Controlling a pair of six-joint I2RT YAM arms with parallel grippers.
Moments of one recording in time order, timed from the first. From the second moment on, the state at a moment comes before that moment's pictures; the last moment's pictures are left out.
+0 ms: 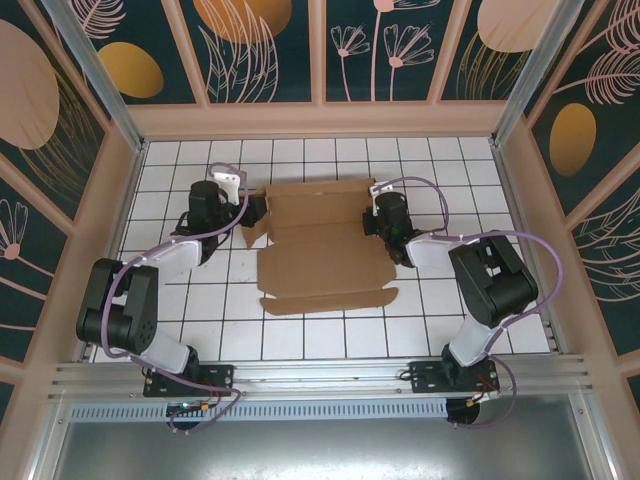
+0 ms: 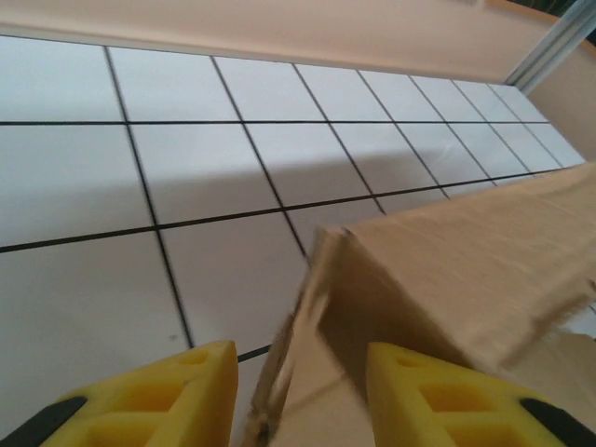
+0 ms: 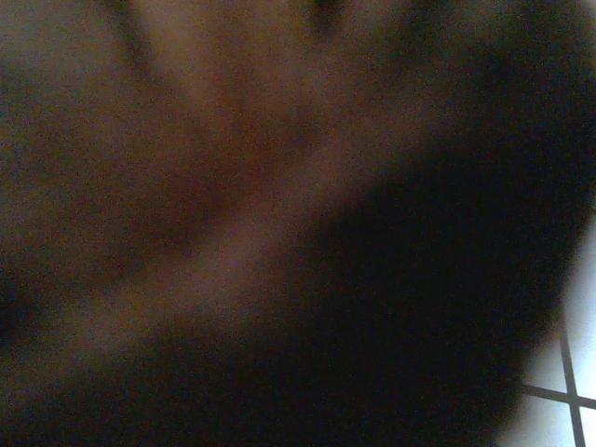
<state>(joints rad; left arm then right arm) -0.22 1.55 0.76 0.35 0.40 -0.28 0.48 1.70 0.78 0.36 0.22 0.10</state>
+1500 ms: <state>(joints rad) -0.03 1.60 0.90 0.09 0.15 -0.35 0.49 1.70 0.78 0.36 0.21 0.10</state>
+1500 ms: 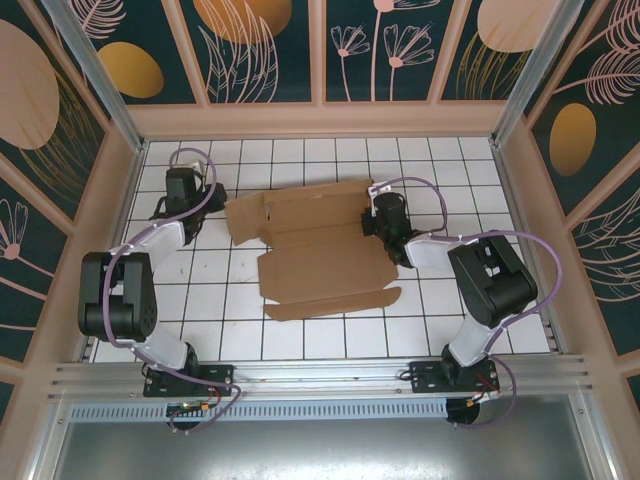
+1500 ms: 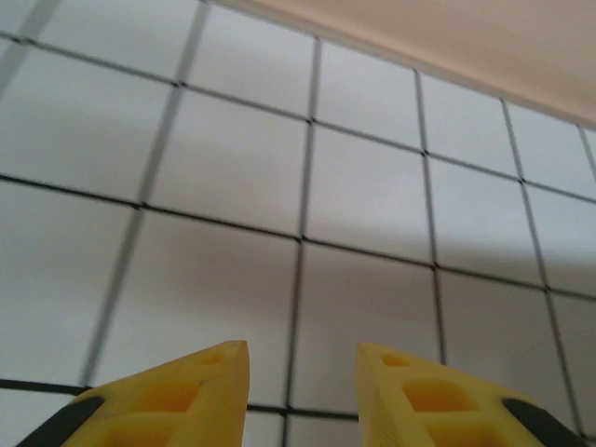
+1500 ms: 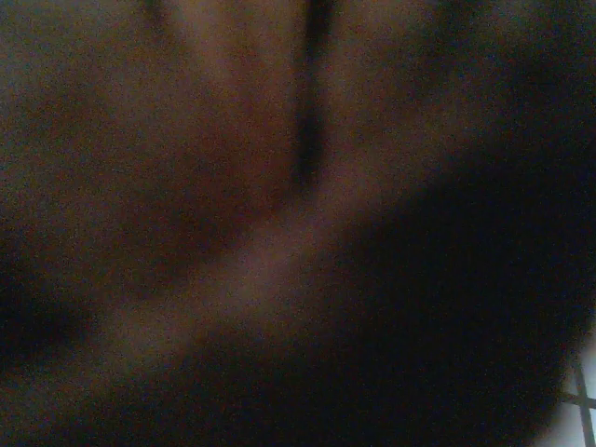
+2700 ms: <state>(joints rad) -0.22 1.44 0.77 -0.04 0.43 -0.40 0.49 1.73 0.82 0.33 0.19 0.11</state>
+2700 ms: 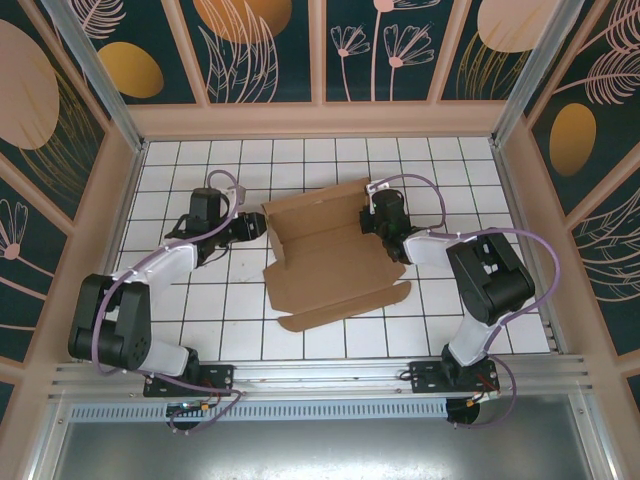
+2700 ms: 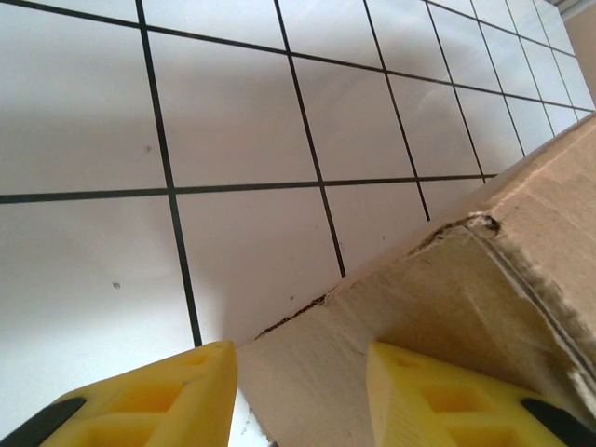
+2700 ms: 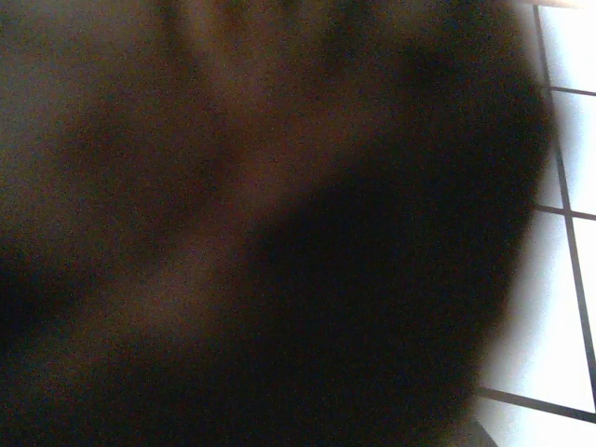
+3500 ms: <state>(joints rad) -0.27 1.41 0.79 -0.15 0.39 -0.29 0.49 1.74 0.83 0.33 0.20 0.11</state>
